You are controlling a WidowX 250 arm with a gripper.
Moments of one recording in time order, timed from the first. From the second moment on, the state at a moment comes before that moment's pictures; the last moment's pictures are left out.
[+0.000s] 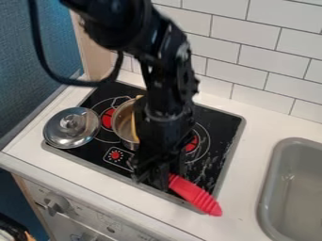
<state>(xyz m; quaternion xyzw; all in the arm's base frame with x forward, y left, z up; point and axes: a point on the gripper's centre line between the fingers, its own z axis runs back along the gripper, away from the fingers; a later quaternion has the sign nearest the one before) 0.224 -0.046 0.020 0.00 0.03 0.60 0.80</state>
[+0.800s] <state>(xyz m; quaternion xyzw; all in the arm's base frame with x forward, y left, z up) 0.214 -0.039 -0.007 -0.01 0.07 0.57 0.82</state>
